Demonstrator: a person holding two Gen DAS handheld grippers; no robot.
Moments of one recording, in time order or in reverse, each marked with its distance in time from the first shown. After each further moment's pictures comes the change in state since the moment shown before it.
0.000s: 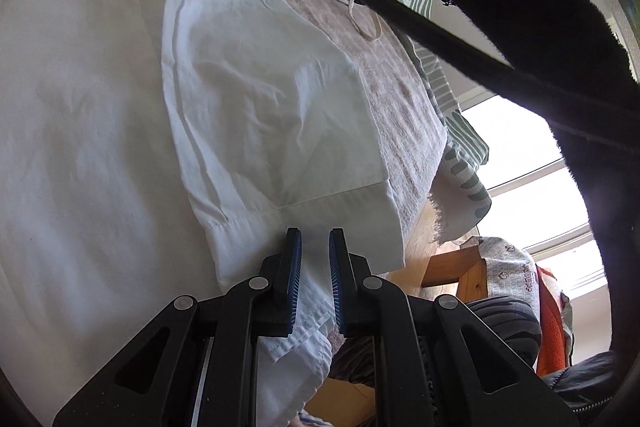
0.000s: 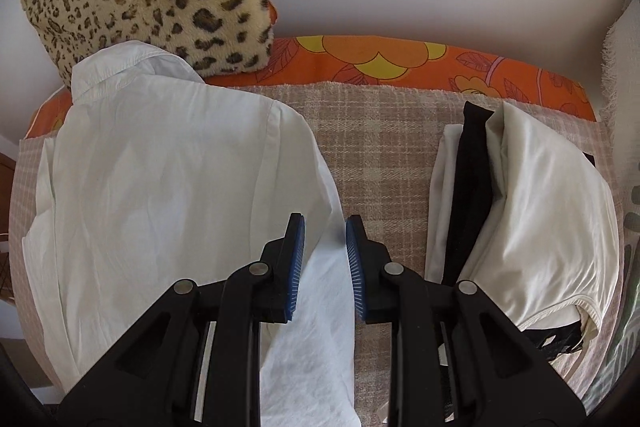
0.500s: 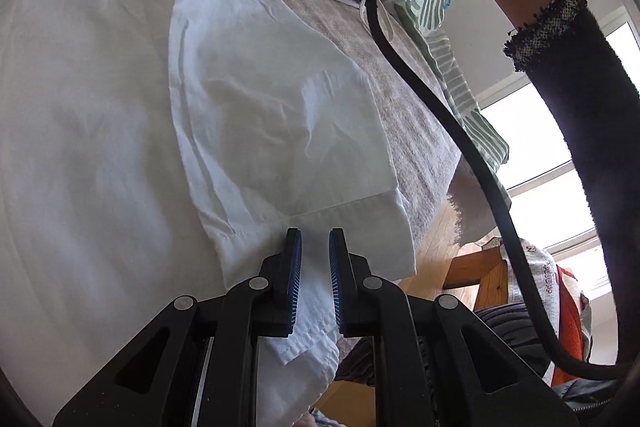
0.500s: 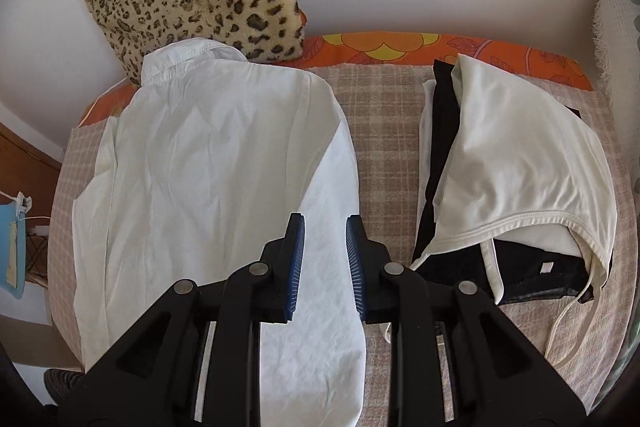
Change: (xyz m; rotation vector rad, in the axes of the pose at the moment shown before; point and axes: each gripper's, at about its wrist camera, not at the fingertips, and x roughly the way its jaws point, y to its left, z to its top) left arm -0.004 -0.004 0.003 0.025 -0.008 0.085; right arm -0.063 -0.020 -0.058 0.000 -0.068 0.154
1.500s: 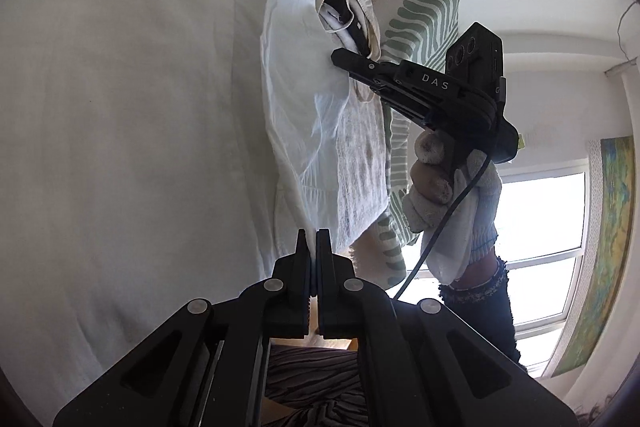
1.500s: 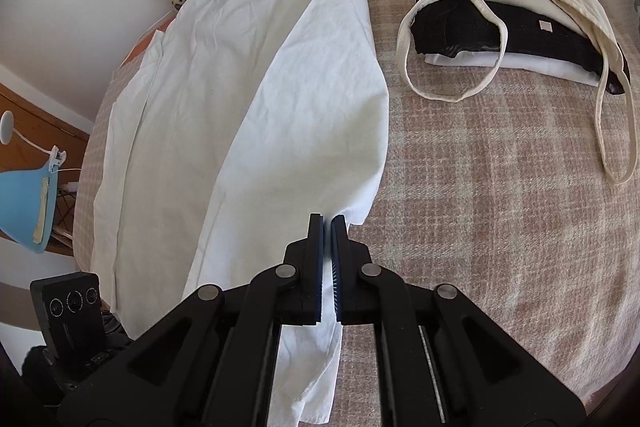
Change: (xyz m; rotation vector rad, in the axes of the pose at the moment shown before) left arm -0.032 0.035 -0.028 -0.424 -0.137 -0.294; right arm -0.028 -0.010 -0.190 0.029 0.074 0.150
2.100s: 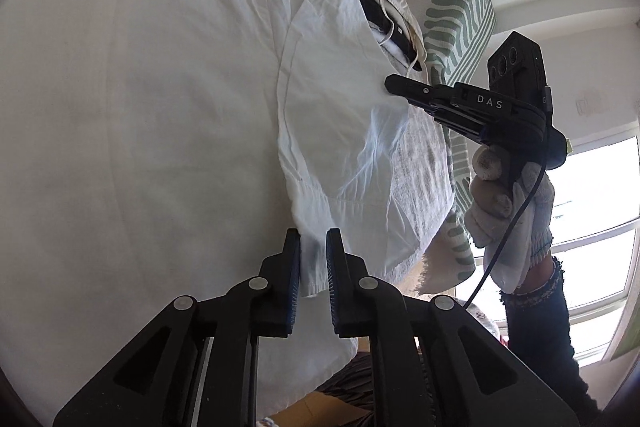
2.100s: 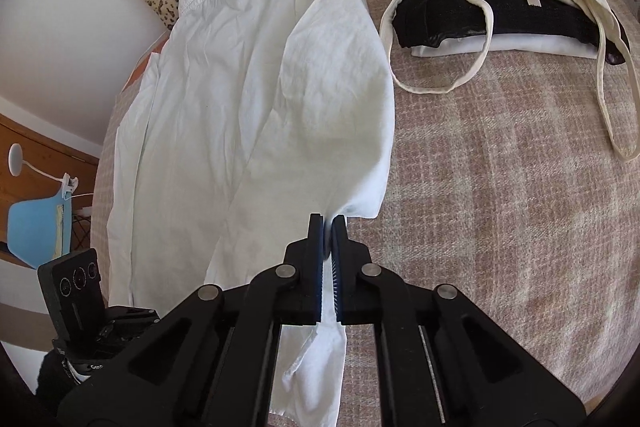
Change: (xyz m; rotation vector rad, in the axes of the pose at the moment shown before) left arm -0.003 0.002 0.037 0.134 0.029 0.204; right arm 0.001 -0.019 0.005 0.110 -0.020 0.072
